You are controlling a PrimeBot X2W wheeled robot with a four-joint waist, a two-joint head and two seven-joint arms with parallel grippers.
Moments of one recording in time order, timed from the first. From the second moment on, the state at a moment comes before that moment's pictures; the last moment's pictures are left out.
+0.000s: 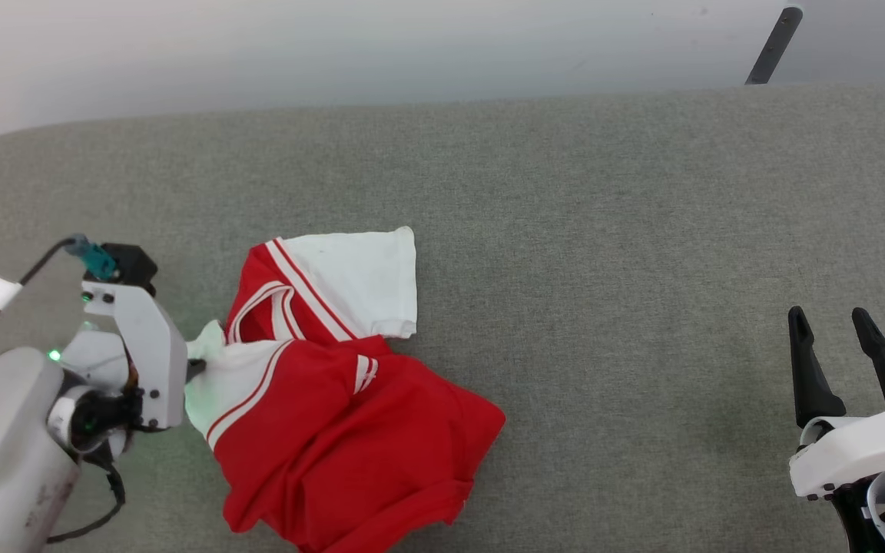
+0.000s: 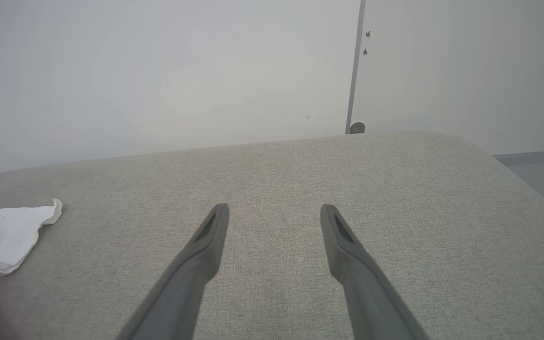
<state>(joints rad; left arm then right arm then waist) -0.68 0.66 -0.61 0.54 -0.96 -0.09 0.69 -0.11 -0.07 -0.14 -0.05 0.21 0.13 0.10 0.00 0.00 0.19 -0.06</state>
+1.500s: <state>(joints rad) -0.34 0.83 -0.47 0.17 -1.09 0.30 0.75 -0.11 -0.07 -0.13 -0.03 0.21 0.13 0.11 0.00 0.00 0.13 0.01</state>
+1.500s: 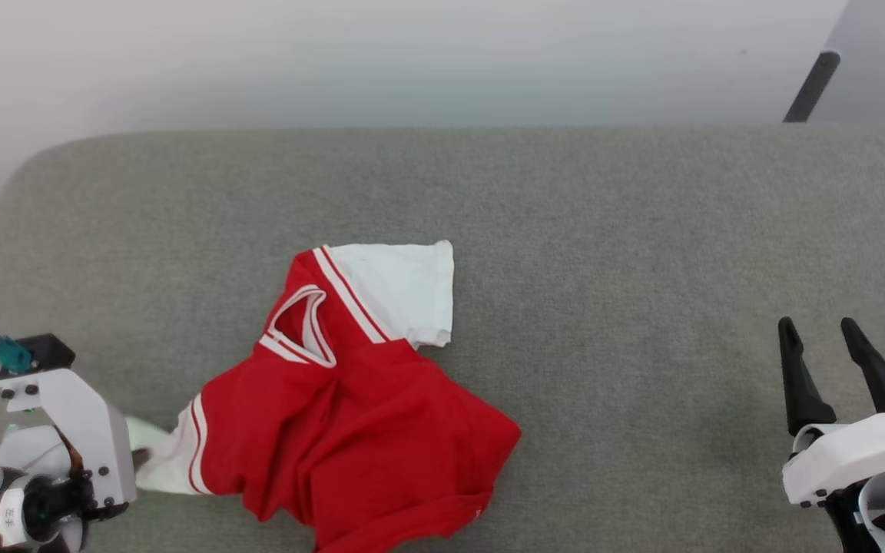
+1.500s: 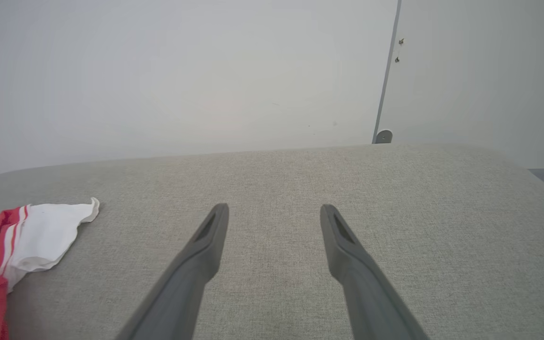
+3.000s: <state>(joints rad) -0.04 0.29 -0.10 0.23 -0.70 -0.03 -0.26 -0.22 -0.23 0.15 0.03 0.46 0.13 0.66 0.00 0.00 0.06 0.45</state>
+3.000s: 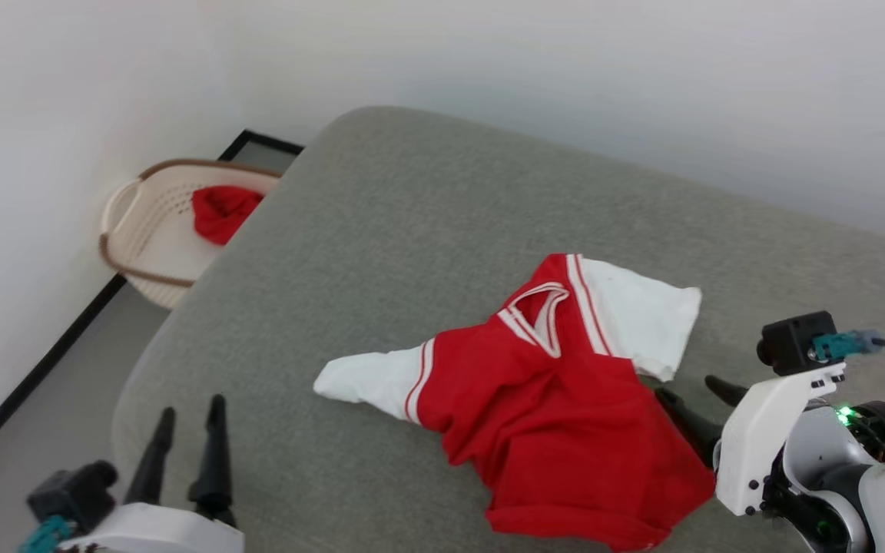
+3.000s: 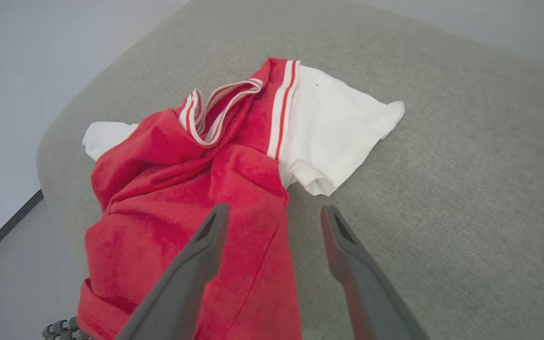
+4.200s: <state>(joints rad) -0.07 0.16 0.02 0.31 -0.58 -0.13 -0.26 -0.21 -0.35 0.19 0.01 0.49 0.13 0.91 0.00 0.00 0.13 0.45</state>
